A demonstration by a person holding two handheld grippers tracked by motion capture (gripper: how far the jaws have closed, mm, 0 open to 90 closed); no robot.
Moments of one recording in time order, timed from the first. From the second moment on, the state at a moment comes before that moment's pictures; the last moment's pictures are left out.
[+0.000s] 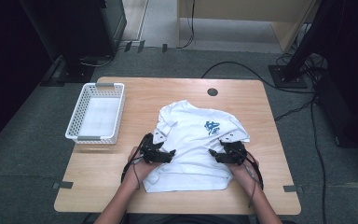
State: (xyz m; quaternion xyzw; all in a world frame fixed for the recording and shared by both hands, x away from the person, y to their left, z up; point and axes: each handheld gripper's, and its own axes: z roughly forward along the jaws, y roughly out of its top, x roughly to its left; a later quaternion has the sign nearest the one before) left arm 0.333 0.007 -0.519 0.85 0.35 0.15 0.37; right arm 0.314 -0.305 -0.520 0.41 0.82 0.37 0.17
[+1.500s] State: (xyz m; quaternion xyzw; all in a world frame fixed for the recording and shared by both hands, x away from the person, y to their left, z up) left arm 0.360 0.002 -0.495 0.87 0.31 0.16 0.35; right arm 0.326 -0.310 -0.501 0.41 0.82 0.37 0.16
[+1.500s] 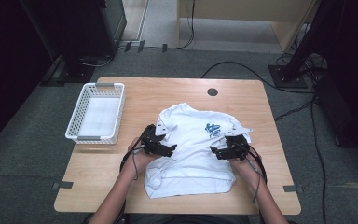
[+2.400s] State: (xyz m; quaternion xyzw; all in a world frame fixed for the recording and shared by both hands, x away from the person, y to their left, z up) left arm 0.389 0.016 -0.508 0.85 0.35 0.17 0.35; right arm 0.332 -0.311 -0.517 0.42 0.81 0.37 0.16
